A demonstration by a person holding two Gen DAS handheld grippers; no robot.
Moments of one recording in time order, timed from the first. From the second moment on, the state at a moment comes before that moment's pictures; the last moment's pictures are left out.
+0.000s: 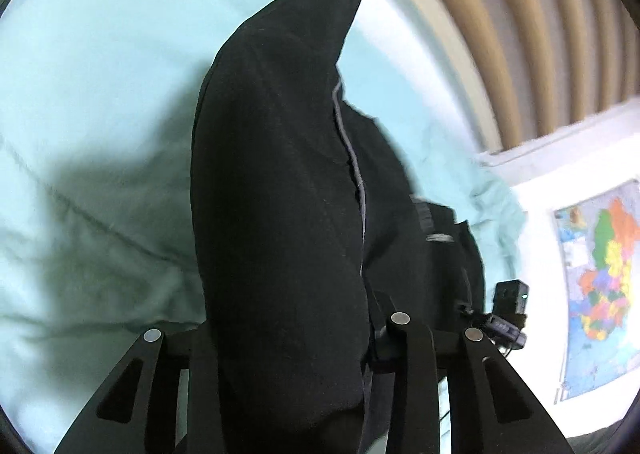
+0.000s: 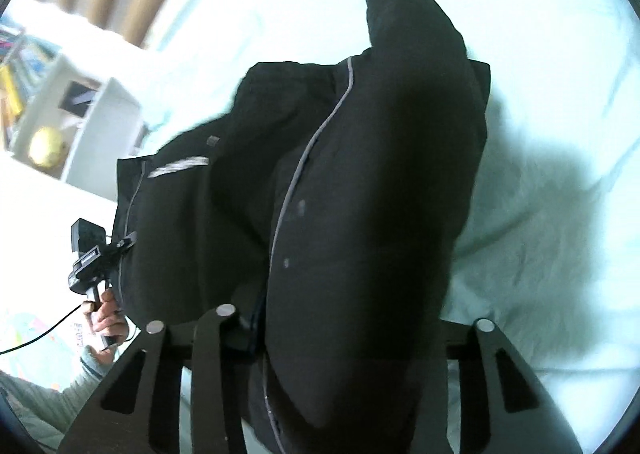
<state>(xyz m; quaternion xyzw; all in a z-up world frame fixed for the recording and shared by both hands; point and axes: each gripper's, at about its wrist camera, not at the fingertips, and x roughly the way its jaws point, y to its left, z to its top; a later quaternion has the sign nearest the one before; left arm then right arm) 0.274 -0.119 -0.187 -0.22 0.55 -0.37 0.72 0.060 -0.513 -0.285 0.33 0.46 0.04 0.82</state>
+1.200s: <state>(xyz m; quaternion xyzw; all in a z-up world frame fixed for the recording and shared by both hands) 0.079 -0.019 -0.274 -0.30 0.67 -0.30 0.61 -0.214 -0.455 -0.302 0.40 0.52 -0.16 0.74</state>
